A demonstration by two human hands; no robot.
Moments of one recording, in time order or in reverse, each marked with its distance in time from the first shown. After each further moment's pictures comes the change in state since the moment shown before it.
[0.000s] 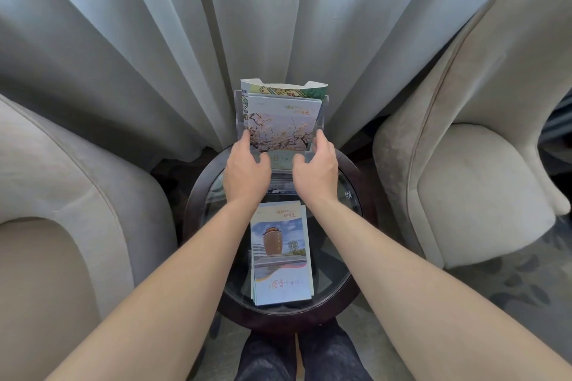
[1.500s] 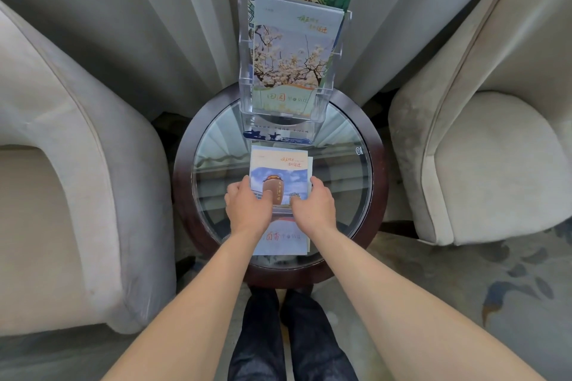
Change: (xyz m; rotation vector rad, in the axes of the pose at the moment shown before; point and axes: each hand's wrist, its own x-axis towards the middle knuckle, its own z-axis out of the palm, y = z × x) left_hand -0.122 -0.125 0.075 -0.050 -0.130 -0.329; right_hand -0.093 0.150 0.028 -0.230 -0.275 0.224
